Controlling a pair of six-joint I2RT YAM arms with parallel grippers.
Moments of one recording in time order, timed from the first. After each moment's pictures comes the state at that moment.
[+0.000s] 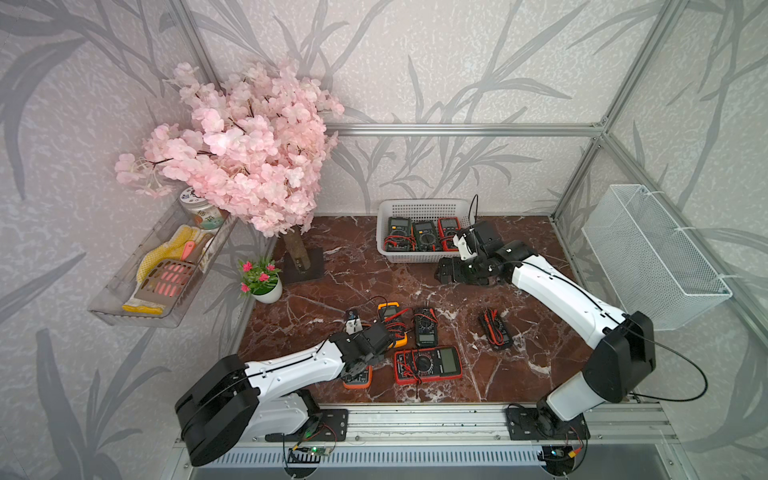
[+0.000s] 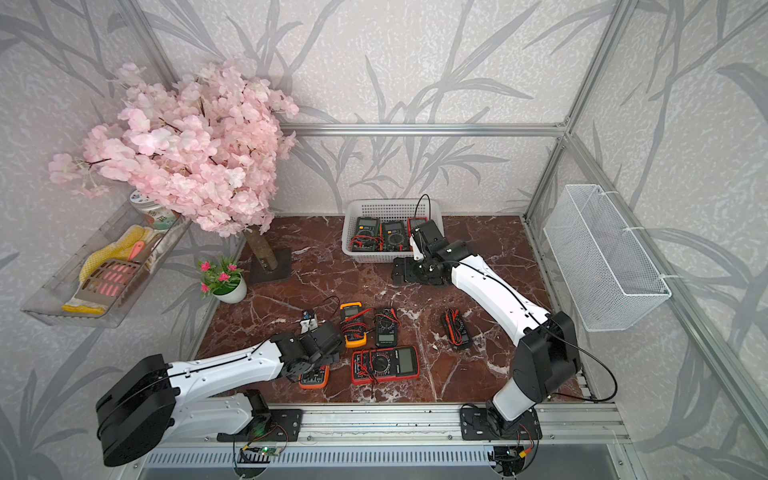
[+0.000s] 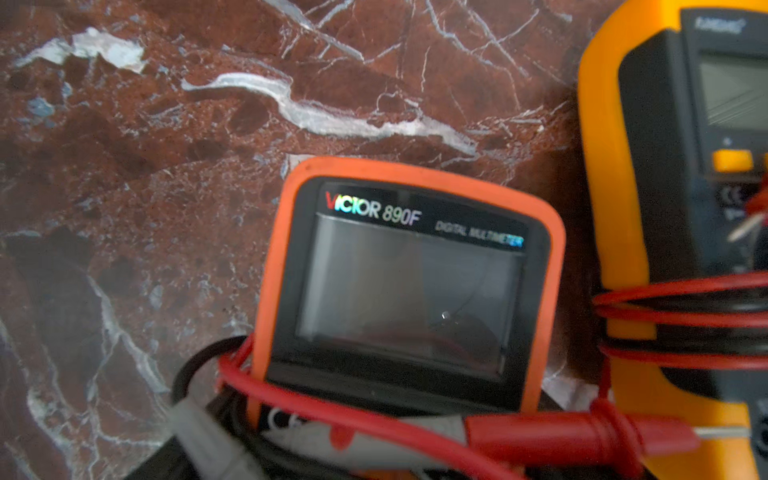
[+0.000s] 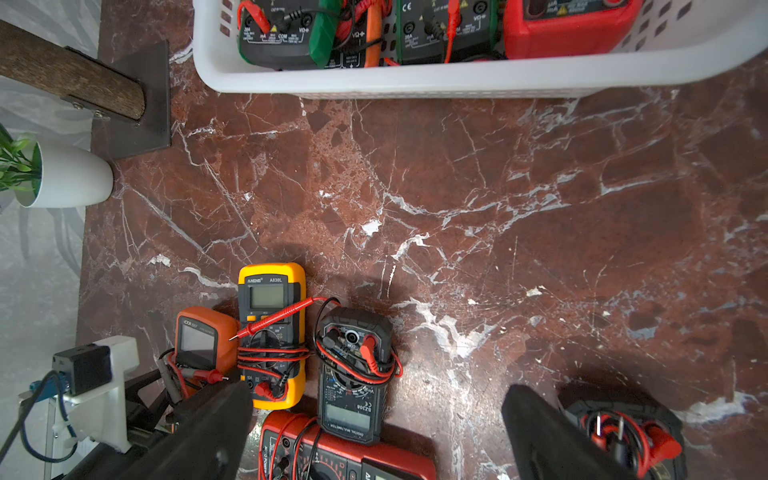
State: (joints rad) left arm -0.87 1.23 0.53 -0.63 -0.41 -1.05; right arm 0.54 1.59 1.42 -0.83 -0.16 0.50
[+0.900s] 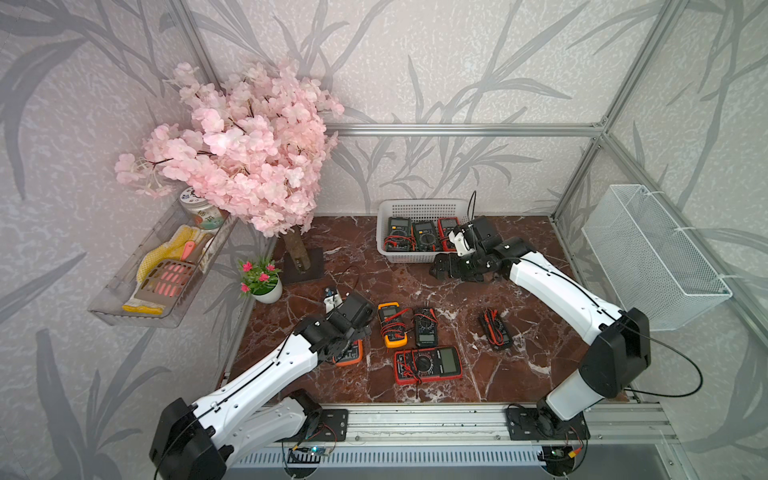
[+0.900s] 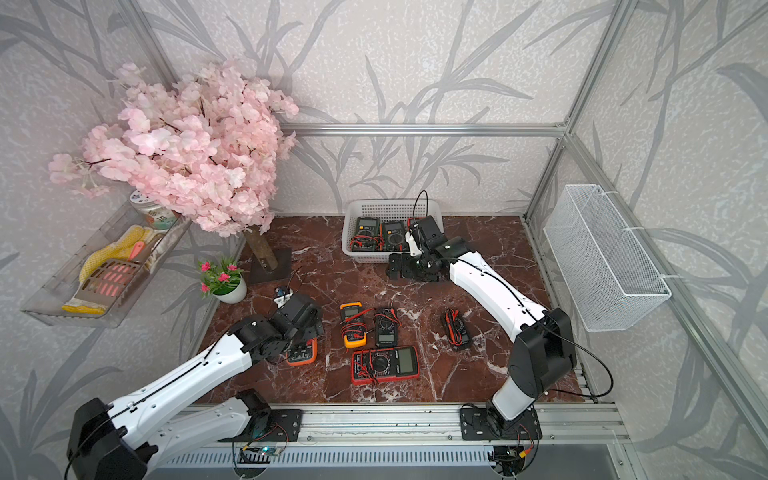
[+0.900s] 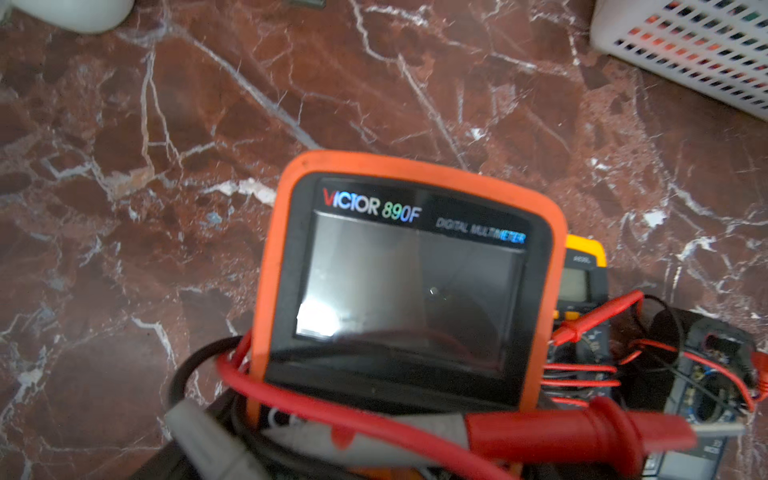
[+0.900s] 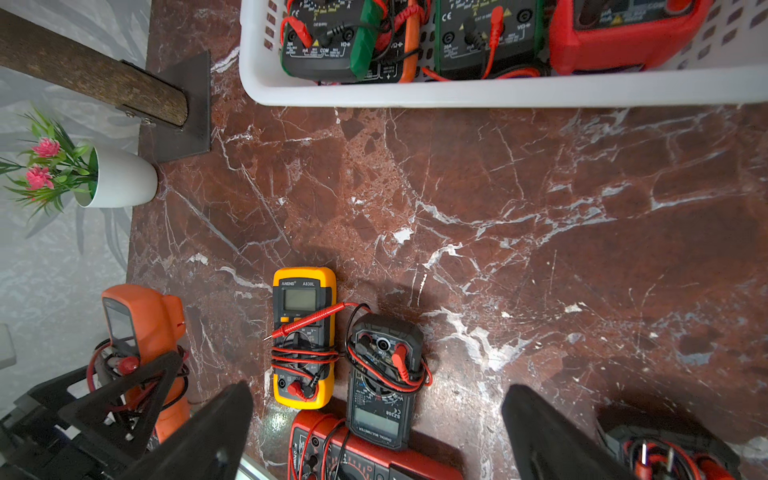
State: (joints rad) left arm -0.65 1.05 0.79 -0.87 -0.43 -0.92; right arm 0.53 1.62 1.46 -0.81 -0.23 0.52
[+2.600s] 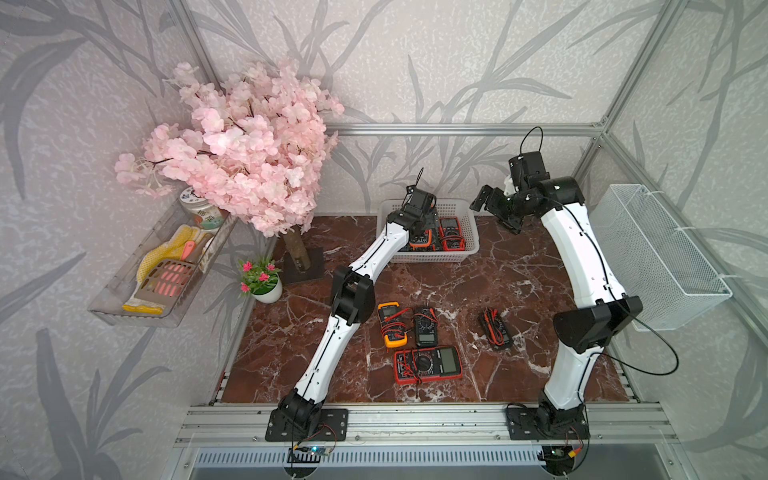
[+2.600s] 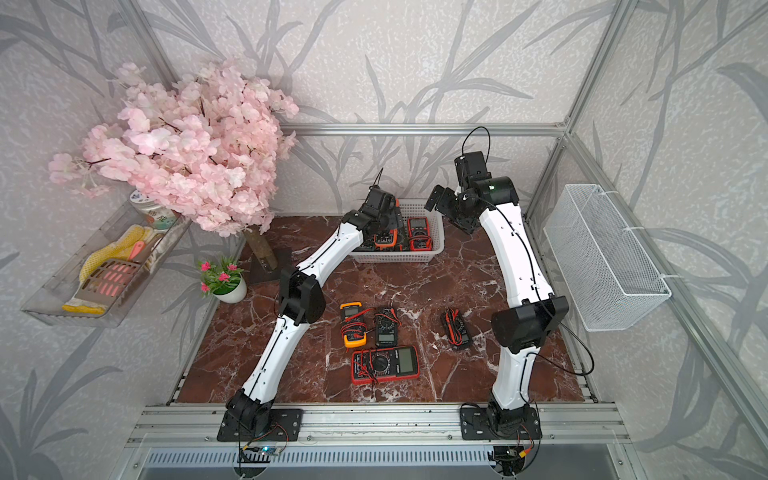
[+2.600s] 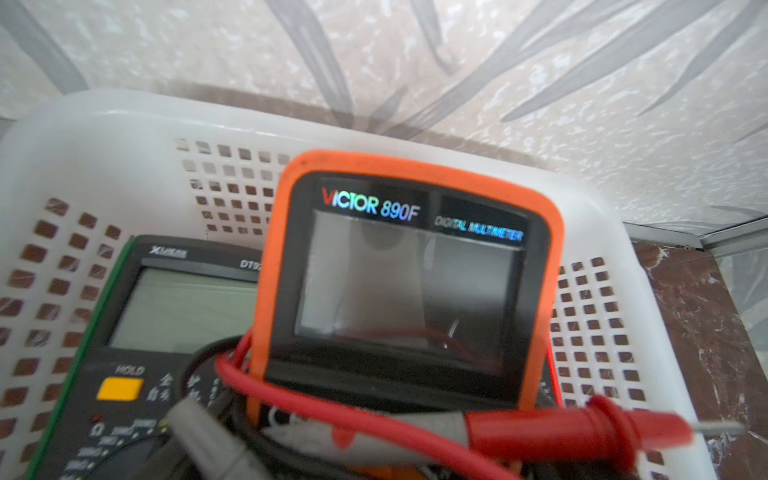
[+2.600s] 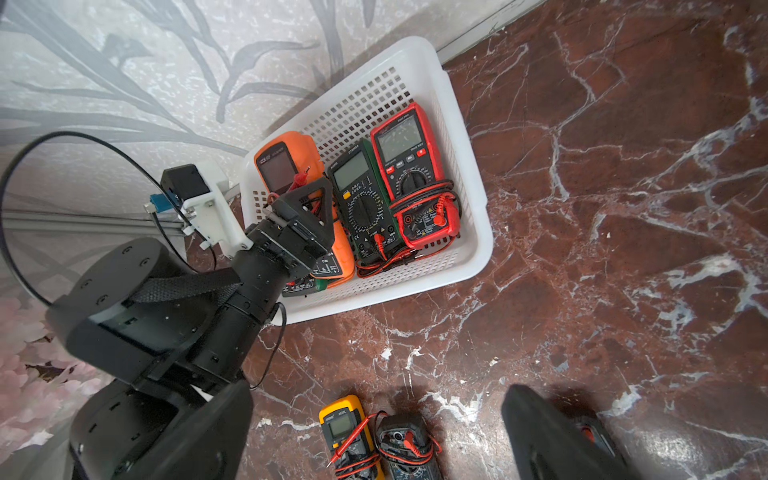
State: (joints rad) left arm -0.52 2.60 2.59 -0.65 -0.22 -0.54; right arm 0.23 1.91 2.30 -1.27 -0.17 0.72
